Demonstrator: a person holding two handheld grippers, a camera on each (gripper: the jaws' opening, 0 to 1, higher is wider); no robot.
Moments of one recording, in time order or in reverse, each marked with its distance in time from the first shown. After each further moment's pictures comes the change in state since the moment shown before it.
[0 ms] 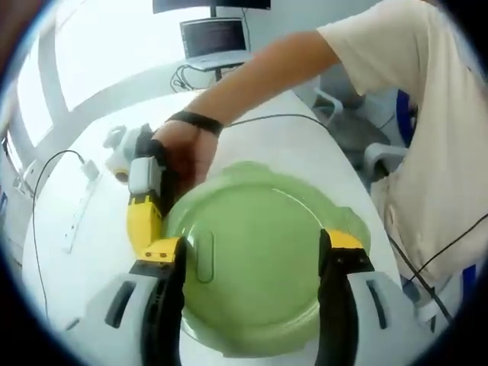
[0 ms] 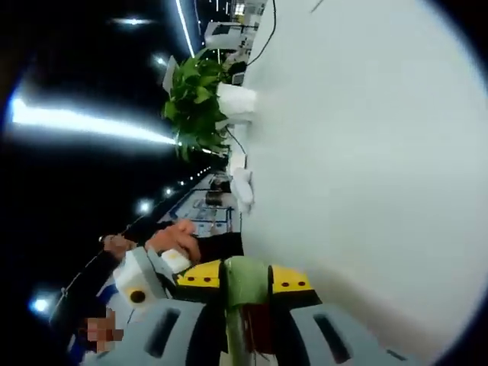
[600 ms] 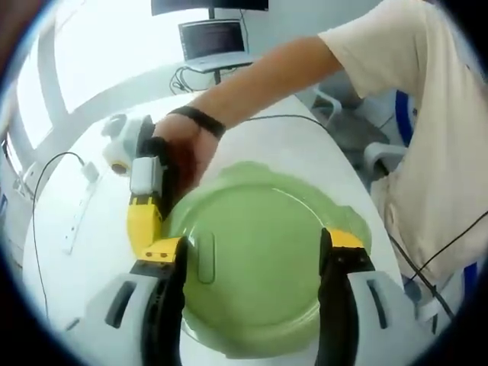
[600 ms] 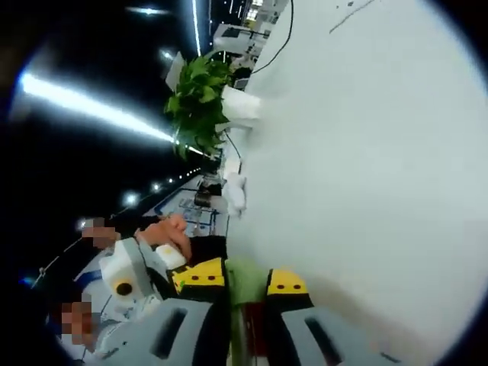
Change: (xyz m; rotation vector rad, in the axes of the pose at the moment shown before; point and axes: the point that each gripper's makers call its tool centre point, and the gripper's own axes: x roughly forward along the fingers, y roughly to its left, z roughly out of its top) left arm 0.001 -0.001 0.000 0.009 -0.008 0.001; right arm -0.002 0.001 -0.002 -0.202 -0.051 -0.105
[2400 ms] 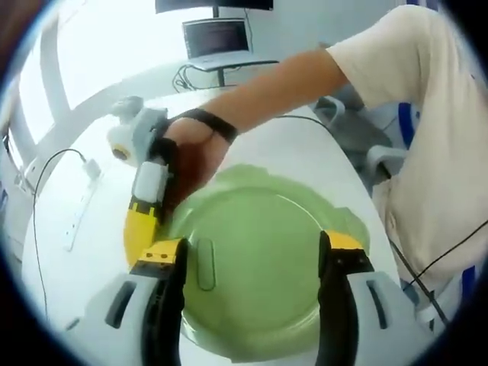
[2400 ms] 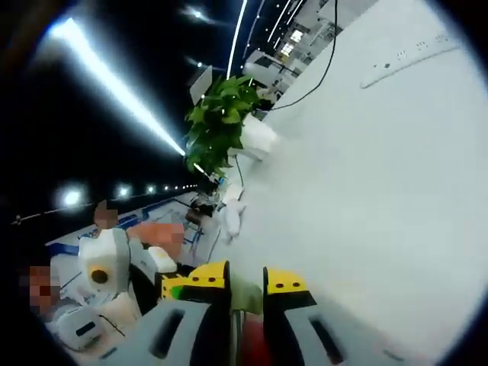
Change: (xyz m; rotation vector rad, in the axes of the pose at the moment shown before) left arm 0.000 -0.001 0.003 -0.024 0.012 0.016; right arm -0.005 0.005 0.028 -0.136 -0.178 -0.005
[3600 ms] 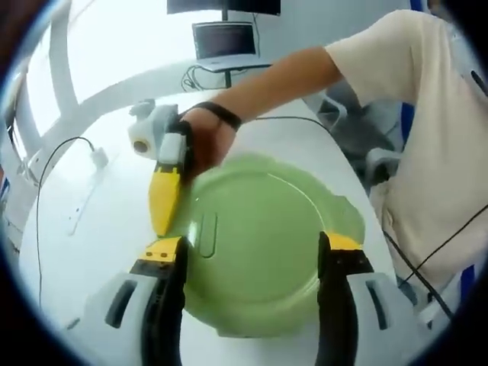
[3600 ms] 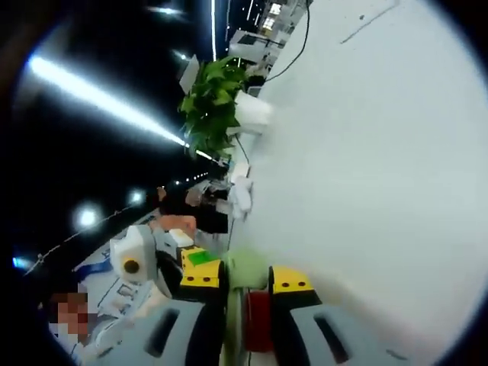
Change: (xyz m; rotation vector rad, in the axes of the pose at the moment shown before) left arm -0.019 -0.003 -0.022 -0.033 -0.027 0.018; right arm -0.004 -0.001 -0.029 0.191 0.140 0.058
